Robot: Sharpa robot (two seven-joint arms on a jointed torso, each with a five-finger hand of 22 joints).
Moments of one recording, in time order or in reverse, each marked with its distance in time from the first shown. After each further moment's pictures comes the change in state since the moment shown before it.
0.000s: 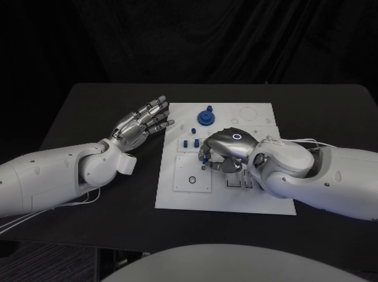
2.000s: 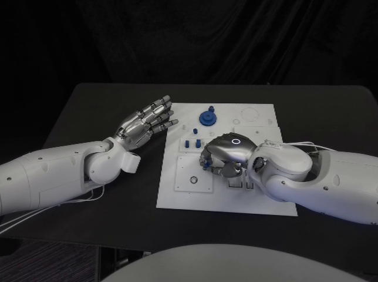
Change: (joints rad) left arm -0.001 0.023 0.000 -0.027 0.000 0.015 0.000; left_hand 0.000 0.000 0.010 -0.004 0.005 0.000 0.000 0.000 0.000 0.000 0.000 0.000 0.000 0.000 0.000 0.000 0.000 0.000 0.000 0.000 0.000 0.002; right arm -0.017 0.011 0.002 -0.006 -0.007 0.048 -0.001; right_hand 0.000 0.000 0.000 0.000 -0.004 -0.003 -0.003 0.000 0.002 0.003 0.004 -0.011 -0.005 0.000 0.000 -0.012 -0.018 0.000 0.000 0.000 -0.012 -0.001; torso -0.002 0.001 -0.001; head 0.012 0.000
